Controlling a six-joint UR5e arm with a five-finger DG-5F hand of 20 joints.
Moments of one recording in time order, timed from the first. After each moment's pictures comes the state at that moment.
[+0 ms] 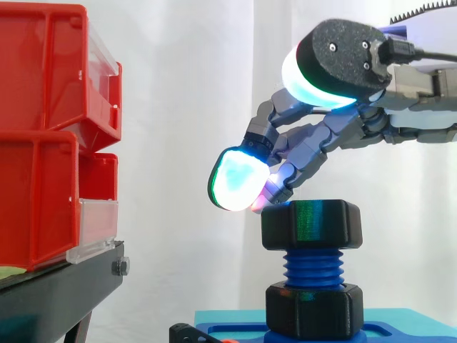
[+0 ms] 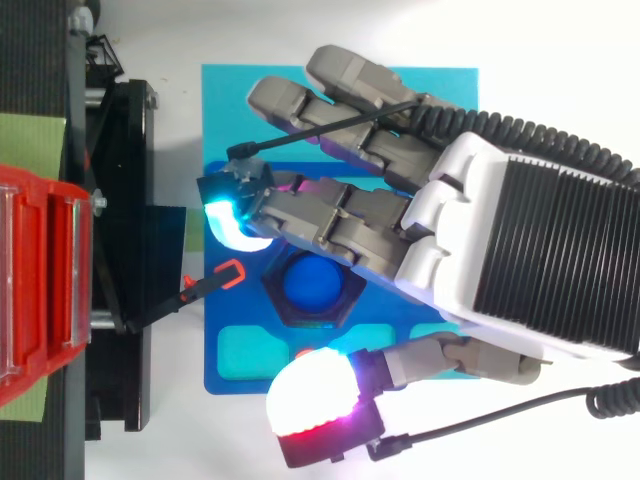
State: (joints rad) arm 0.30 -2.13 -1.29 -2.81 -1.09 -1.38
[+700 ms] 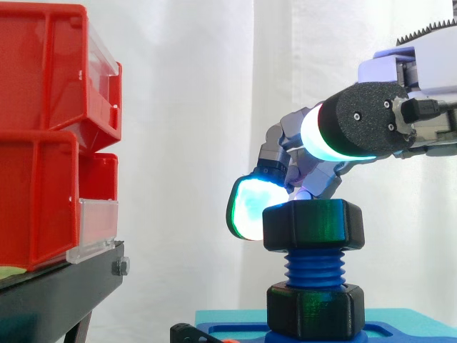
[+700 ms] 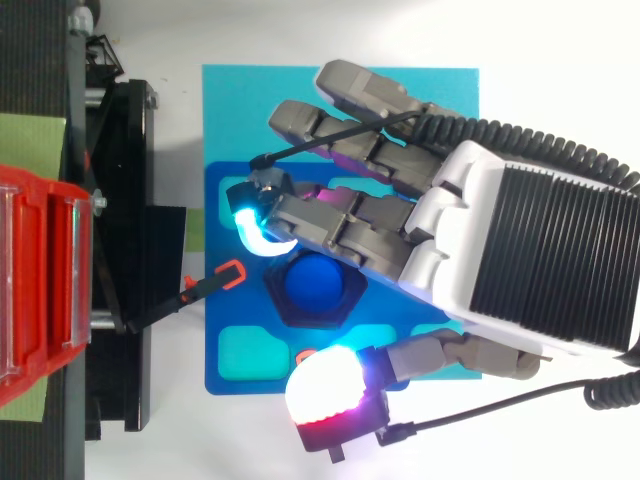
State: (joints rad) arm 0.30 -2.13 -1.29 -2.88 -1.11 -1.38
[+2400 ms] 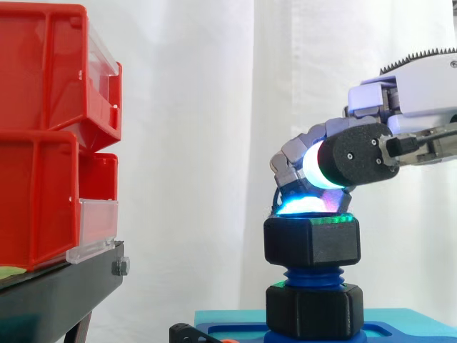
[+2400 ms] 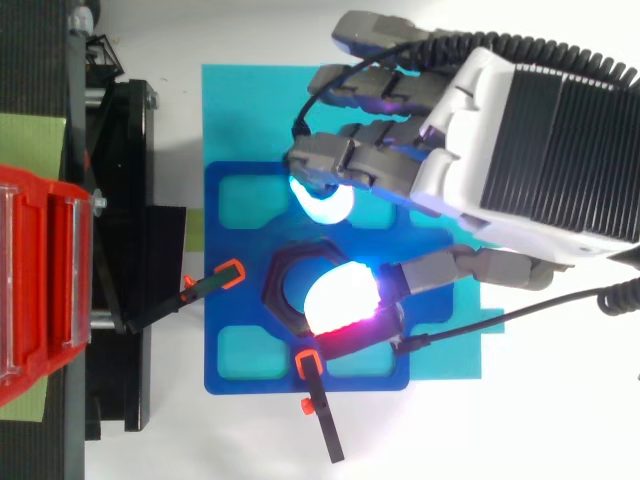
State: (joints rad) arm 0.22 -2.13 -1.28 -2.93 -1.20 -1.38
